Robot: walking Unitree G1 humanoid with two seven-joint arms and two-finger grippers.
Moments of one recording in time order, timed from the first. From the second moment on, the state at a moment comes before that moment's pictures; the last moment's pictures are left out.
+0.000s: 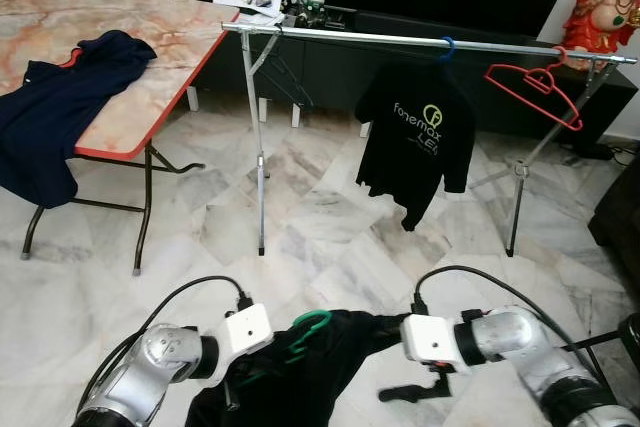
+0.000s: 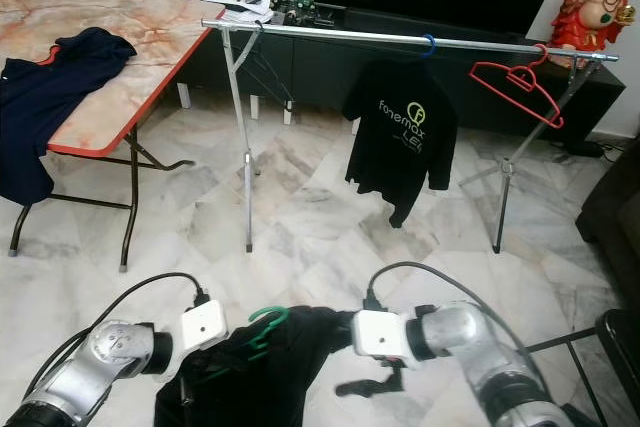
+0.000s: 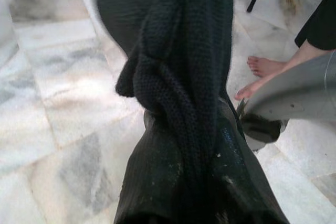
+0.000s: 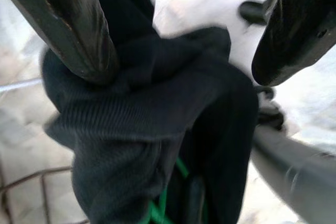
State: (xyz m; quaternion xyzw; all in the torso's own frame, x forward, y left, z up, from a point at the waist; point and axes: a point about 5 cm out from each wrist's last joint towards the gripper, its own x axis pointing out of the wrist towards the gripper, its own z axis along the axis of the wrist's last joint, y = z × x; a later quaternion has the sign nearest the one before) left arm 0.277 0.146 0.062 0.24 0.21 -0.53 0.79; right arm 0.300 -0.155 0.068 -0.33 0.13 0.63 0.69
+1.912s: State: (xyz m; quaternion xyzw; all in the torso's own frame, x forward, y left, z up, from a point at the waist) left arm 0.272 0.123 0.087 0.30 0.21 -0.58 0.72; right arm 0.300 -0.156 0.061 -0.28 0.14 0.63 0.71
